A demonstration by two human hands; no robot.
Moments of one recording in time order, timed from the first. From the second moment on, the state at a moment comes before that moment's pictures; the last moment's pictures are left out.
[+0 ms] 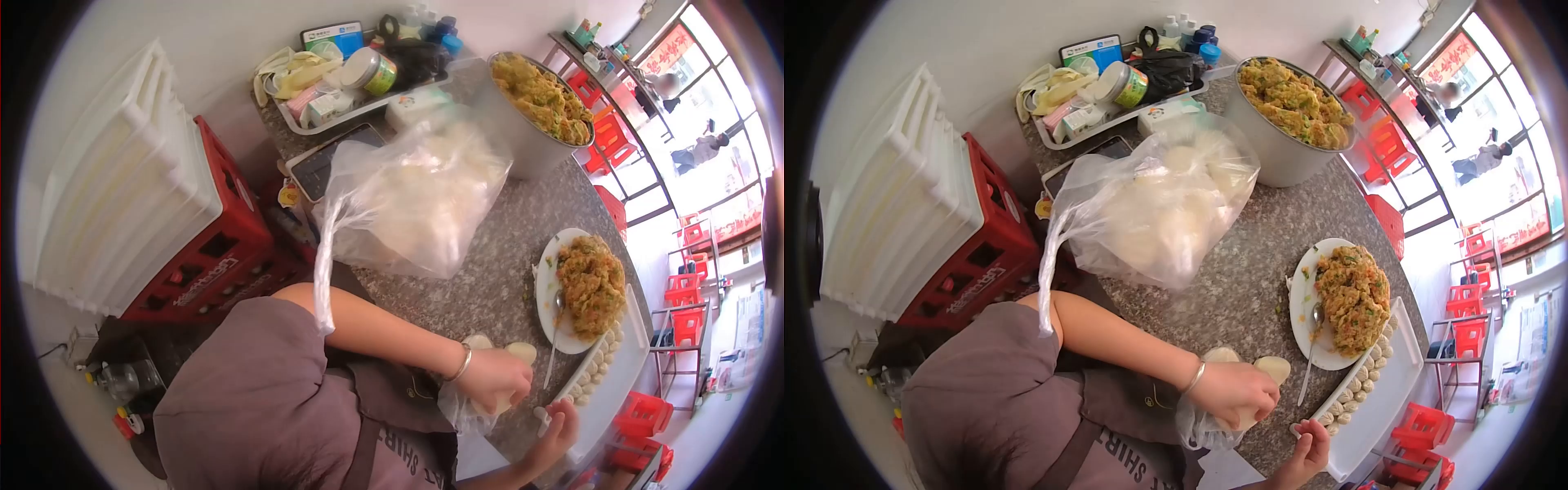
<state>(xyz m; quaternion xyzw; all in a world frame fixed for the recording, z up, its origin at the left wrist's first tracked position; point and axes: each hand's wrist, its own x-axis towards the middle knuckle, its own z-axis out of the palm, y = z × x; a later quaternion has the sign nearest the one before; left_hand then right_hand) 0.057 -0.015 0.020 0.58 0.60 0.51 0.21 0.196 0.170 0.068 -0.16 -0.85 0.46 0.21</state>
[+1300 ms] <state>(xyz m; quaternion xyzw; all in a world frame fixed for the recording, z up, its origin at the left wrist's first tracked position) 0.053 -0.212 0.021 0.37 0.69 0.62 0.00 0.051 -0.079 0.119 0.38 -0.87 0.30 0.08</state>
